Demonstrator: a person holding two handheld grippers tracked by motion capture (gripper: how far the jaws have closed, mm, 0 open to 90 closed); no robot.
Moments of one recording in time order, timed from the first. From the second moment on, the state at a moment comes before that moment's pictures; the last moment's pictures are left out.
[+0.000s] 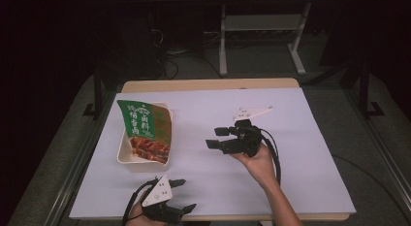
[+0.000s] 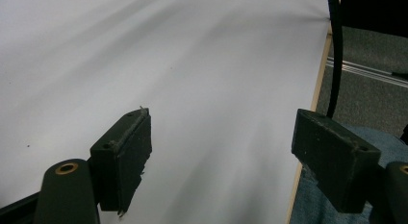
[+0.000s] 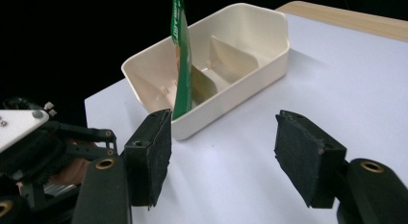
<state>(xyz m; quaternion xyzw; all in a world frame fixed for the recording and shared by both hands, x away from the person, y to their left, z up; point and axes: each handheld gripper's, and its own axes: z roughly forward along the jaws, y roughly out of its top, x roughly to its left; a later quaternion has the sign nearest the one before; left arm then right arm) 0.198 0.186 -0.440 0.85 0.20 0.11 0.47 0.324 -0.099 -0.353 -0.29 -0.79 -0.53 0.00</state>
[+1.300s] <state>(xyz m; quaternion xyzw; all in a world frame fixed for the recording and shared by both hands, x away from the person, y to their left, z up) 0.199 0.188 -0.440 0.85 0.21 0.11 0.47 0.301 -0.153 -0.383 -0.34 -0.79 -0.52 0.01</state>
